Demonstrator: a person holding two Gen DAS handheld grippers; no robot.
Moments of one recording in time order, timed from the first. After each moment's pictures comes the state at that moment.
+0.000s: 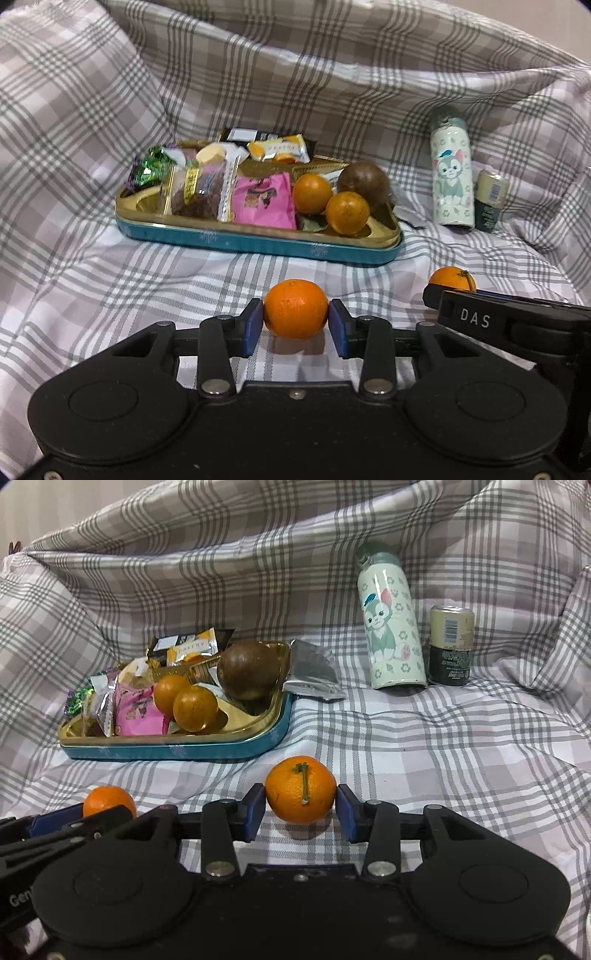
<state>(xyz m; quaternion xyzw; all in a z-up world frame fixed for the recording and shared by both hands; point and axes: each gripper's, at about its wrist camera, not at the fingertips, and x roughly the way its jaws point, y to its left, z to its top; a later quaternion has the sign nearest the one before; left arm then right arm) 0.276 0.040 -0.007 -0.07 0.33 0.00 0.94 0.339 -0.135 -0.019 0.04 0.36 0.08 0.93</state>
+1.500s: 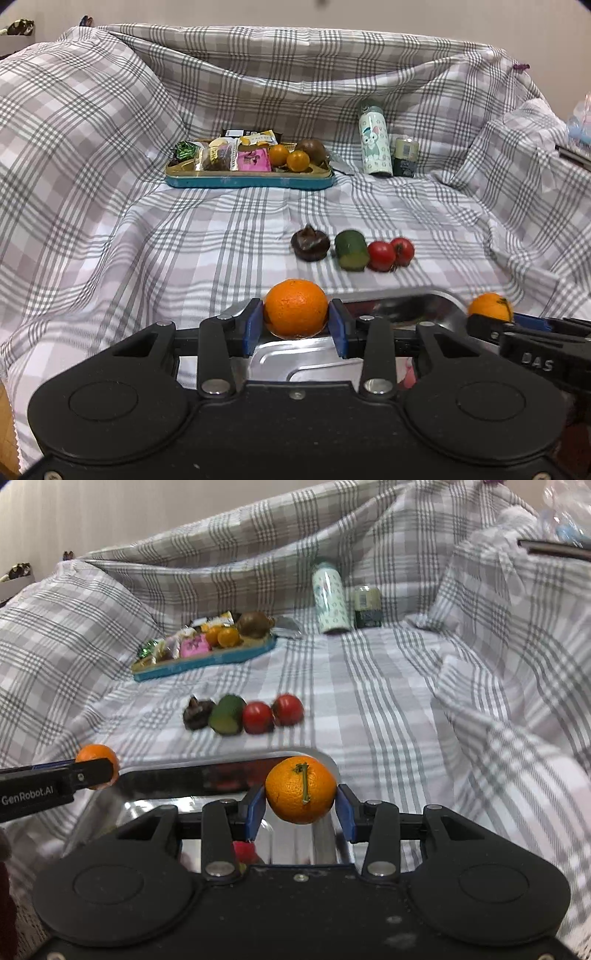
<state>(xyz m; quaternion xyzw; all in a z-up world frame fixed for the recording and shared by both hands) 0.064 0.023 0.016 -0.04 0.31 -0.04 0.95 0.063 -0.190 0.007 0.05 0.35 0.06 0.93</state>
